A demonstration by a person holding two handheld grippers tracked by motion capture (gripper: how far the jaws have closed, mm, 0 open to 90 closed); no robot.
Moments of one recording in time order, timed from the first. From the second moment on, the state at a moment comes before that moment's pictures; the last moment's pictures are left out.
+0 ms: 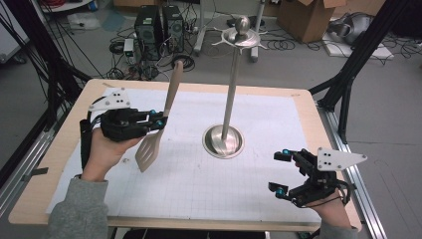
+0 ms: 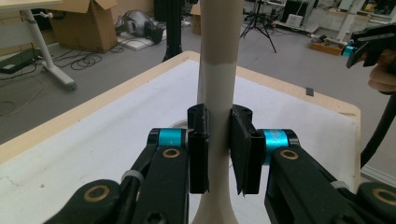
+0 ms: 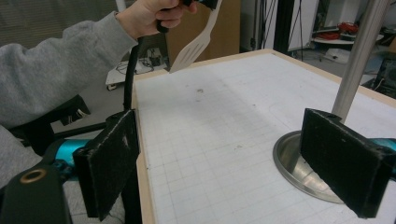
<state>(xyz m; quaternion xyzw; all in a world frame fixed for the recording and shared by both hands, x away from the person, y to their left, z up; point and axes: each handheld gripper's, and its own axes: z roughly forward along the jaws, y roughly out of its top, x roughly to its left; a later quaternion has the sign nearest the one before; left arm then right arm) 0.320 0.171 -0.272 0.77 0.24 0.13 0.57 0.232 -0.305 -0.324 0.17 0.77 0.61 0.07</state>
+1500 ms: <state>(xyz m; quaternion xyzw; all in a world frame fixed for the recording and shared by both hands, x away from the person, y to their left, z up) 0.346 0.126 -0.238 0.78 0.23 0.13 0.57 0.225 -0.317 -0.321 0.17 0.75 0.63 0.08</state>
